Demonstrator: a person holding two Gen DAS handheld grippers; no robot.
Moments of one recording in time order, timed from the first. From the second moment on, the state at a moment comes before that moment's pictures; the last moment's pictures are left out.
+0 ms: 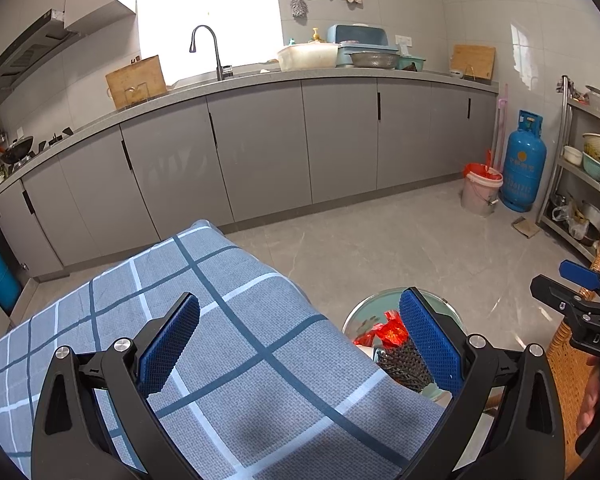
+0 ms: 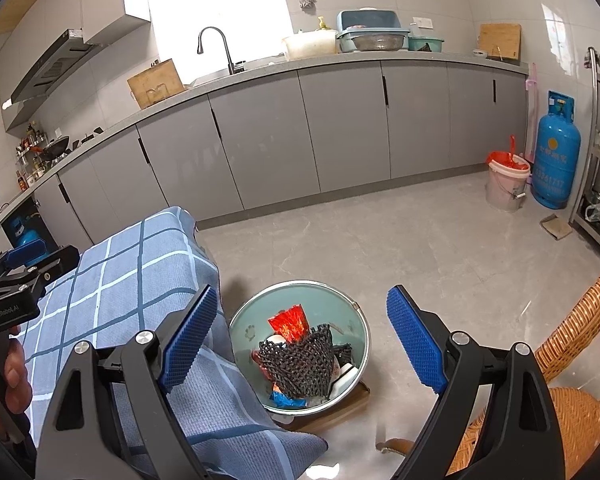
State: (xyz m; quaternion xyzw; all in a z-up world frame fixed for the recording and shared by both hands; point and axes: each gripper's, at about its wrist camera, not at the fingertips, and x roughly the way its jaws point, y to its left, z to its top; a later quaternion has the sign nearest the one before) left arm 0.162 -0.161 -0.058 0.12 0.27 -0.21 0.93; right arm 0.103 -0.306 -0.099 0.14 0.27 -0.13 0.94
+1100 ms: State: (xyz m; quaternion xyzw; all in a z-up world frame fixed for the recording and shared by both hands) left arm 0.165 -0.163 -0.061 0.13 0.28 -0.19 0.93; right arm 0.105 -0.305 -0.104 0.15 0.28 -0.12 0.94
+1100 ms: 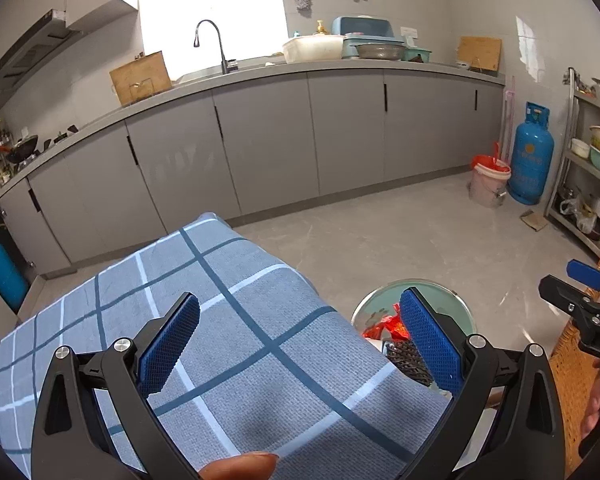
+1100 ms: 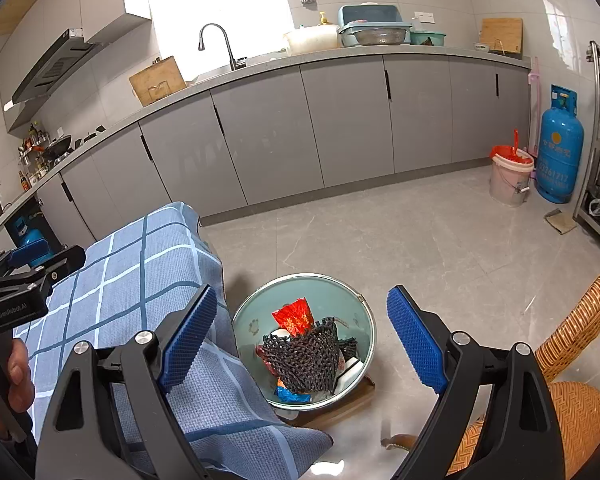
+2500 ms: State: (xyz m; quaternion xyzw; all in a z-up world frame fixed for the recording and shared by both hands) left arm 0.165 -0.163 -0.059 0.13 0.28 -0.19 0.93; right arm 0.108 -0.304 -0.102 0.15 0.28 -0.12 0.94
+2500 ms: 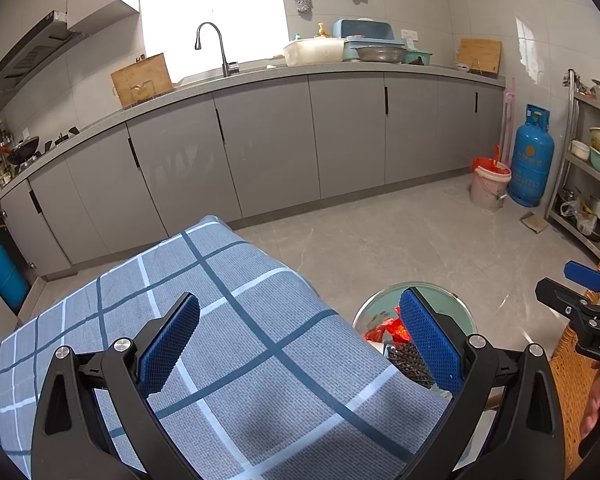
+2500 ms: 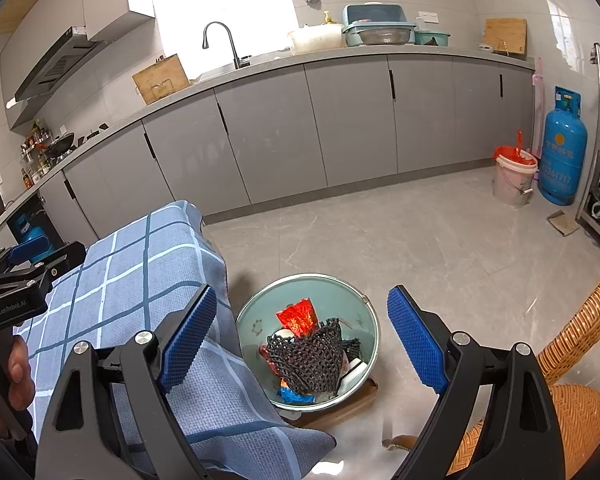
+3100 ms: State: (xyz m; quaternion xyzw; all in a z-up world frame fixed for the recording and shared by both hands) left arm 0.169 -0.161 -0.058 0.12 0.28 -0.19 0.93; right arm 0.111 -0.302 -0.106 0.15 0.29 -0.11 0.94
